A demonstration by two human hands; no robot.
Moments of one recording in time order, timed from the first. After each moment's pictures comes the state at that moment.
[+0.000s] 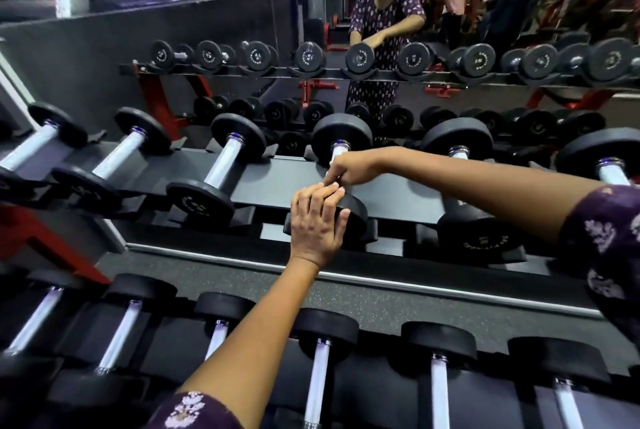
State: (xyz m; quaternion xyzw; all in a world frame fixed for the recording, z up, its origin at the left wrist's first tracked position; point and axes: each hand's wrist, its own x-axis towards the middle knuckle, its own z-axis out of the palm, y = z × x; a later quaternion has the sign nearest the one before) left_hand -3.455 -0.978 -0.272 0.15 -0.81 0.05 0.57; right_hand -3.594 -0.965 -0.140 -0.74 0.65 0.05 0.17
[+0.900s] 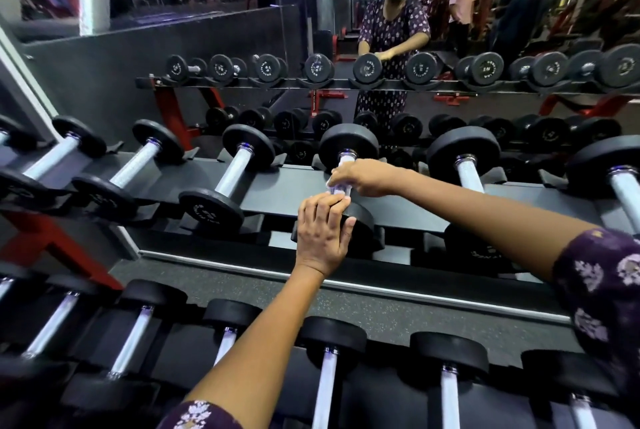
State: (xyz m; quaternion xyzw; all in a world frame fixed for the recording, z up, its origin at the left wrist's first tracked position) left_hand -3.450 -0.978 -0.269 0.14 -0.82 0.03 0.55; right_hand -3.609 -0.962 -0.165 -0.77 0.64 0.02 -0.01
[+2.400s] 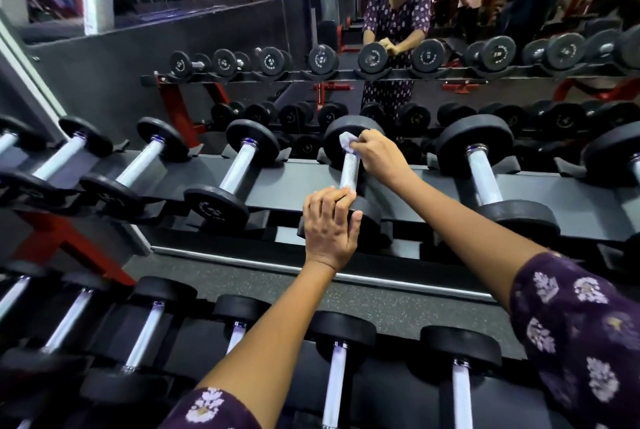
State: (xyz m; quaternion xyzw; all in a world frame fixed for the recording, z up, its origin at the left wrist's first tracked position) left_hand -3.455 -0.976 -0.269 0.16 -0.80 0.03 0.57; right_hand -3.626 -0.973 -0.191 -0.65 0.70 -0.21 -0.20
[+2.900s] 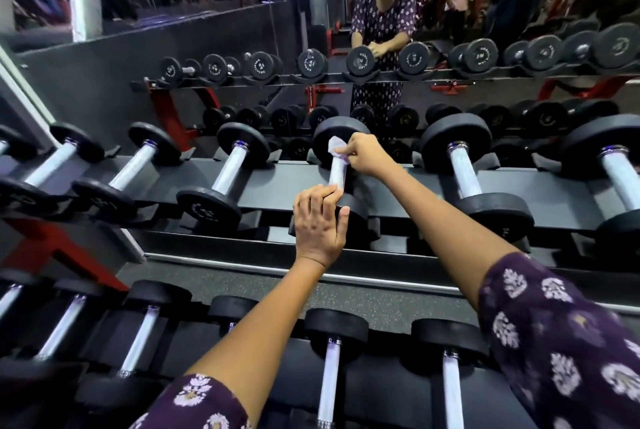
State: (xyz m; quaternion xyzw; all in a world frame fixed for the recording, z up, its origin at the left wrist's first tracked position) left_hand -3.451 -0.971 -0.268 0.18 -0.82 0.00 0.55; right_hand -3.618 -0.969 -0.171 -0.59 0.77 -0.24 -0.01
